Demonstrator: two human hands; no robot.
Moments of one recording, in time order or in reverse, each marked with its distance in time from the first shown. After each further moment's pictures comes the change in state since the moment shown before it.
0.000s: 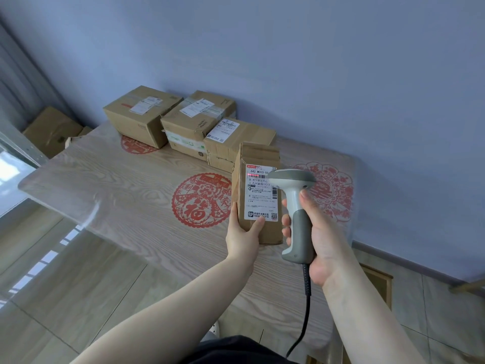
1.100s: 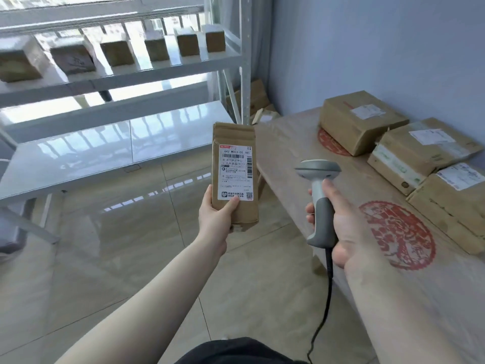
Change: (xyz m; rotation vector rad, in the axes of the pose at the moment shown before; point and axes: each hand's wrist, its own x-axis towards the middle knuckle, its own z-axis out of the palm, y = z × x) left_hand -0.077 0.043 -0.462 -0.364 0.674 0.106; right_hand -0.049 0.171 0.336 -0.436 -0.458 0.055
